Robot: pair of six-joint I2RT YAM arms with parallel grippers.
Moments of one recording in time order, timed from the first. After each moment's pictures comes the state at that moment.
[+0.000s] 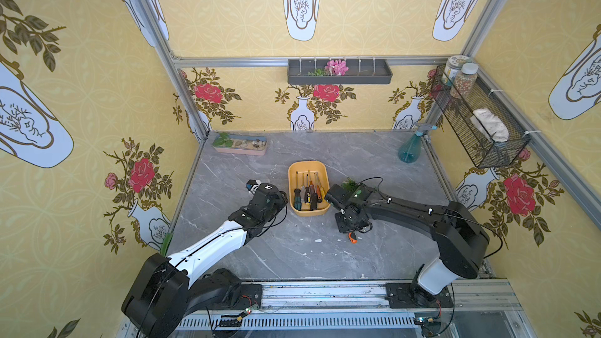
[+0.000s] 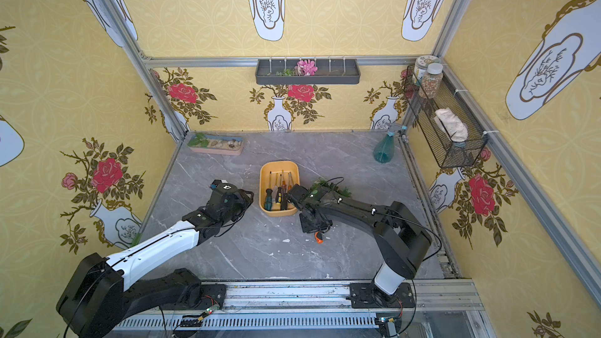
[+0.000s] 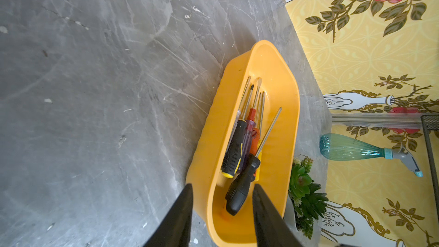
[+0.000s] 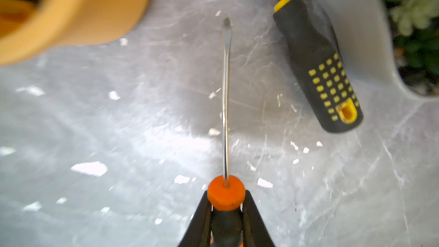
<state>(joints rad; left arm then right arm) -0.56 1.17 0.58 -0.10 -0.15 -1.21 0.85 1.62 1.11 -0.96 0.11 0.63</state>
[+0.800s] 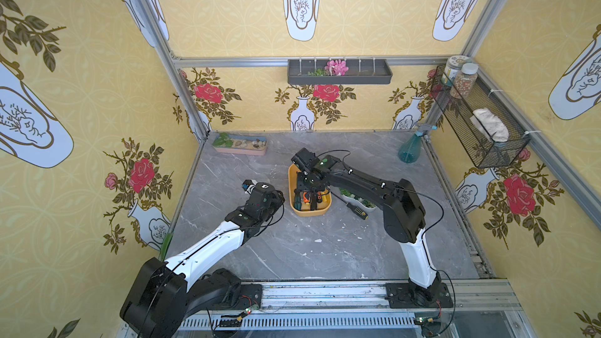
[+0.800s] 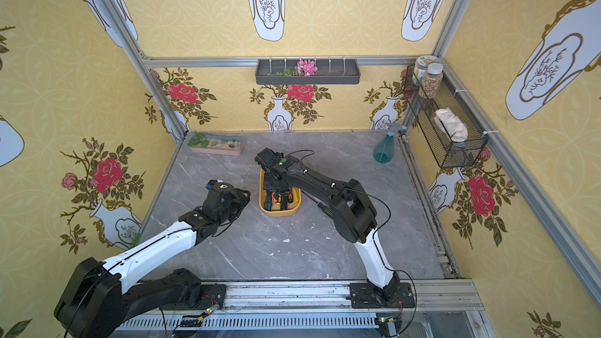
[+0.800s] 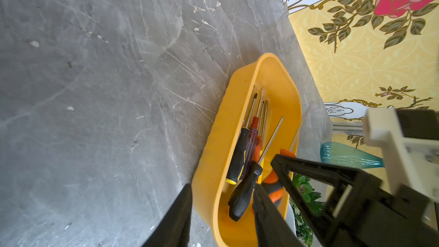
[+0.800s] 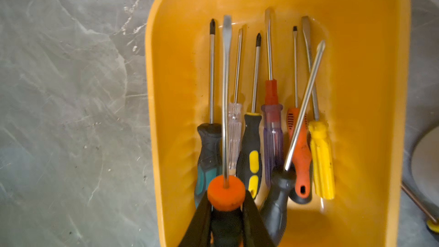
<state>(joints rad) -0.52 1.14 0.58 -0.13 -0.15 -1.21 0.79 2.16 1.84 -0.84 0.06 0.76</state>
